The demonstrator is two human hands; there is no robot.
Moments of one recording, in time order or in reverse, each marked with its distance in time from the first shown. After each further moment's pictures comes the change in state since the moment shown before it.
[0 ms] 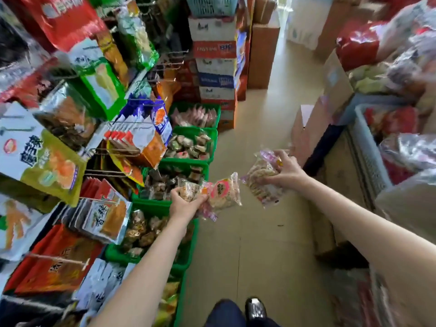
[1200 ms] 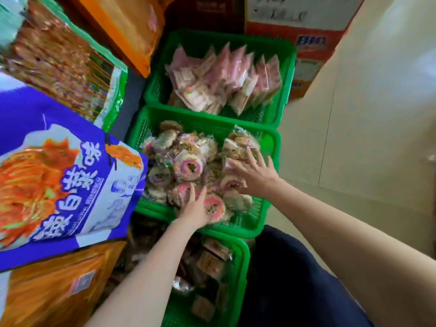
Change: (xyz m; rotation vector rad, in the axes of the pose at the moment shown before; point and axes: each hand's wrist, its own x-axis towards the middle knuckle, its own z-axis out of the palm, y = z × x) left_hand 0.781 -0.090 0.167 0.986 -0.489 -0.195; right_hand 0.801 0.059 0.362 -0.944 -0.499 -0.319
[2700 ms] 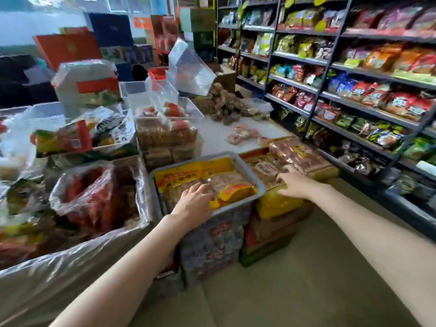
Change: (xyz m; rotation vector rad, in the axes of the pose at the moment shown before) left_hand -1.122 0.172 0.578 1.273 -0.159 2.512; right_hand -1.398 -0.460 0.286 1.049 0.396 2.301
